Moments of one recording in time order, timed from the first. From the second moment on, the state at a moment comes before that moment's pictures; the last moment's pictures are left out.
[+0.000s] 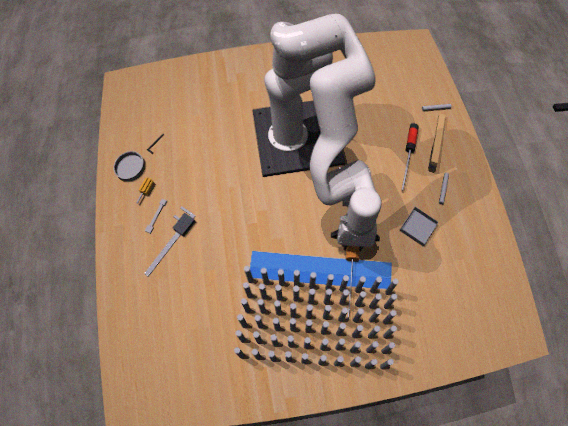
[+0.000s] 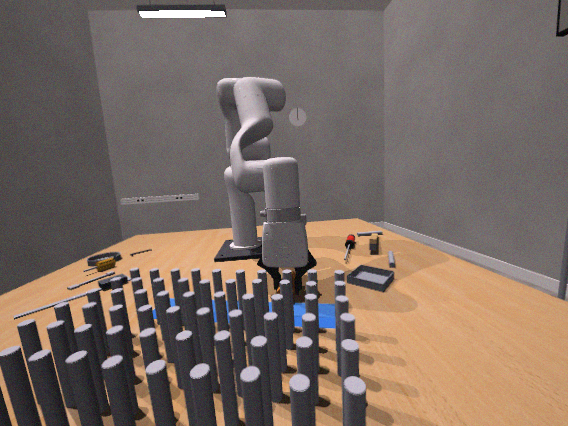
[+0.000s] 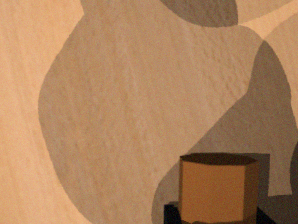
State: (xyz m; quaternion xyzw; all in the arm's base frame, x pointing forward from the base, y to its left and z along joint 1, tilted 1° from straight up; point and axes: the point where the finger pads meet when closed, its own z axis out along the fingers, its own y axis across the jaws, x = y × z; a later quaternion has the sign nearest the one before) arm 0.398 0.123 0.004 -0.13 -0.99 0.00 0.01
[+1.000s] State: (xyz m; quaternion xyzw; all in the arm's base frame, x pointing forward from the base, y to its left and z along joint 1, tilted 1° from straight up) arm 0.339 0.139 0.005 -0.13 -0.99 0.00 0.01
